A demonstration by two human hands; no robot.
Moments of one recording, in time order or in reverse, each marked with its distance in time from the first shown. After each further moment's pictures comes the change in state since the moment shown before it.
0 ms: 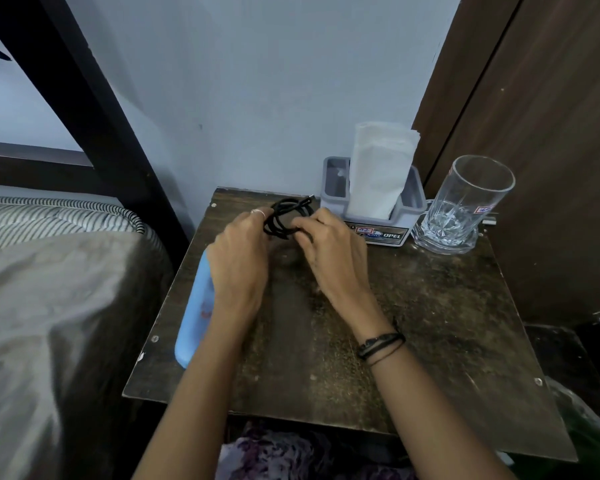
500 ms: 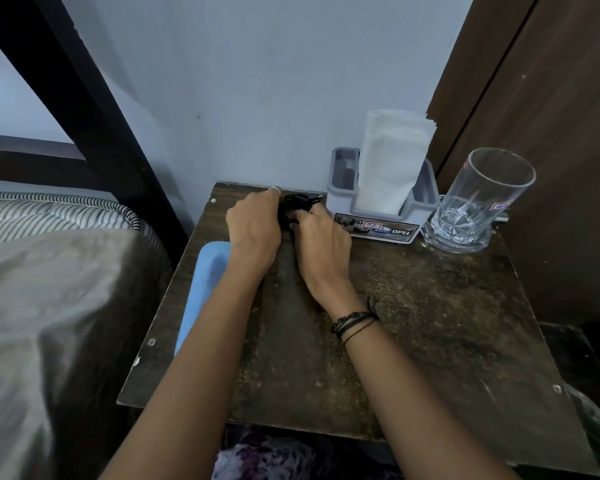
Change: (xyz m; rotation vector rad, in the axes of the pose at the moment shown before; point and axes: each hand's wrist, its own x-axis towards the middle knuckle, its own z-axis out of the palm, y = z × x) left_hand 0.057 -0.001 0.034 0.154 -0.196 0.066; right_hand 0.021 -0.001 0.044 -0.077 -0.122 0.171
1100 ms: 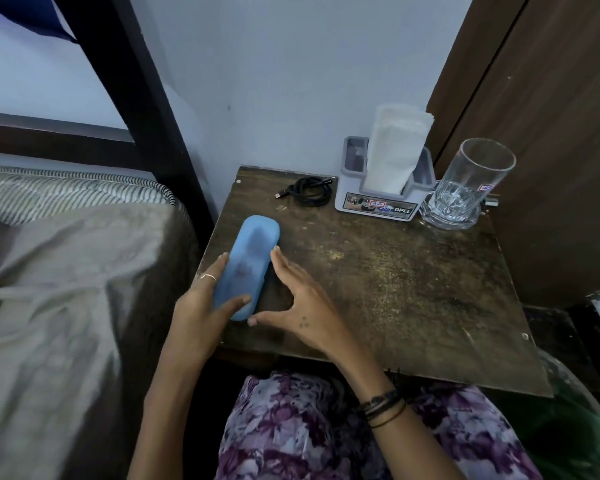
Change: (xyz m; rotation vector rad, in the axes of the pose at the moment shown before) left_hand -0.169 -0.089 -0.040 -0.673 -0.104 -0.158; right_hand -0.121 -0.043 -0.040 0.610 -0.553 -0.016
